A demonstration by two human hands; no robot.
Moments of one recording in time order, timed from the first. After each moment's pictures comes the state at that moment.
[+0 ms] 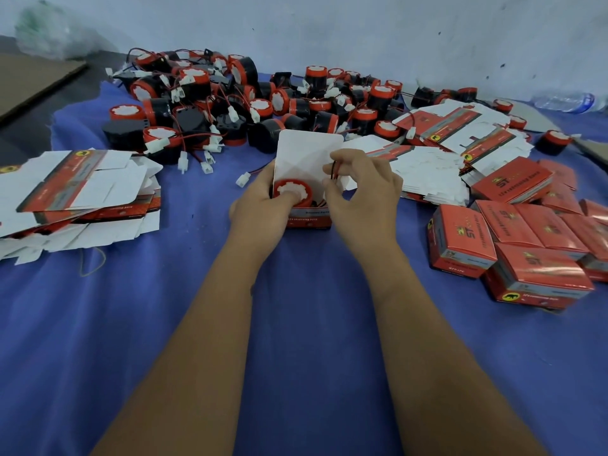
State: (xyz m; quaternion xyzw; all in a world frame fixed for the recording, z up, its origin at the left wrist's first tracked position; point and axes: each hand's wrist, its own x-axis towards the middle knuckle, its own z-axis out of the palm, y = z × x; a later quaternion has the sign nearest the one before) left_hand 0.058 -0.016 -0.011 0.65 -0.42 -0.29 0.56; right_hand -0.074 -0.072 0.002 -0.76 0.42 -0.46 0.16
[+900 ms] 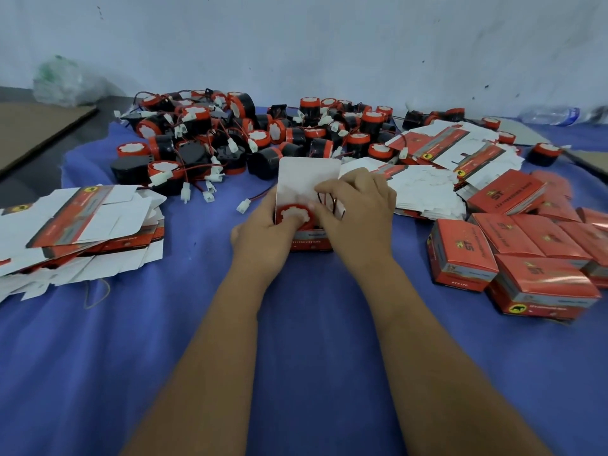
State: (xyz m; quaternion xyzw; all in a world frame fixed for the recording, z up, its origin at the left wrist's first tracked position) left_hand 0.055 -0.014 -0.015 0.67 -0.45 -0.24 0.53; right_hand -0.068 -0.078 -0.001 -0.78 0.39 -0.48 -0.01
